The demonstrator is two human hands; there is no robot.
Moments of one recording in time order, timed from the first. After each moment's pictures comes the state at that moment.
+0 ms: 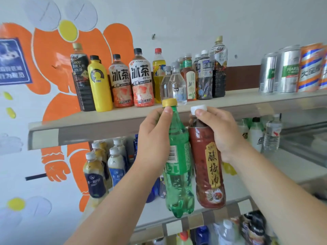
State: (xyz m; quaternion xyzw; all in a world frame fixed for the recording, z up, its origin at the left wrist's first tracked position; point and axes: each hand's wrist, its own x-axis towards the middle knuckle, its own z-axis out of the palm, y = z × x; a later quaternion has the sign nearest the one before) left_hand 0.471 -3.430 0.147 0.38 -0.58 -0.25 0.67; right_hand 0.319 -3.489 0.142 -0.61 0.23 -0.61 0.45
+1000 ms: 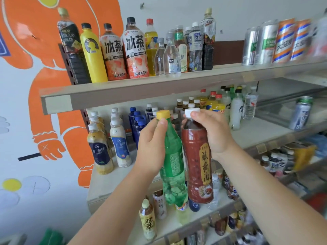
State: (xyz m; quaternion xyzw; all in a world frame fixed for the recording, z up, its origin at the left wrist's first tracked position) left_hand 0.513 -3.373 0.062 0.37 -0.62 -0.30 0.63; right_hand 0.352 -3.415 0.068 -0.58 0.25 -0.63 0.46
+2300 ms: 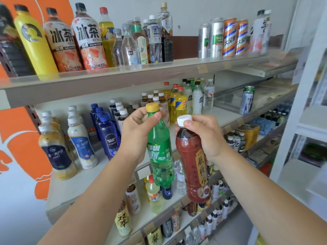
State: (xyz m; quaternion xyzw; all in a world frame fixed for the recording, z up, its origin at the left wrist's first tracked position) left_hand 0.472 -3.395 0.054 0.23 -0.58 -0.49 0.61; right_hand 0.289 -3.370 0.030 -0.57 0.29 -0.66 0.40
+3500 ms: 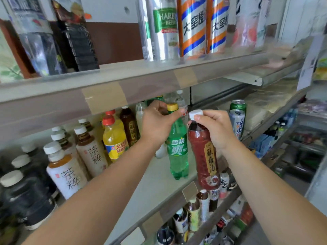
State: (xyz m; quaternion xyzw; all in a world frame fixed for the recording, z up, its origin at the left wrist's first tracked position) left_hand 0.118 -3.739 0.053 0.38 -0.66 -0.31 0.57; right_hand -0.038 -3.686 0.025 -0.55 0.38 -0.69 0.27
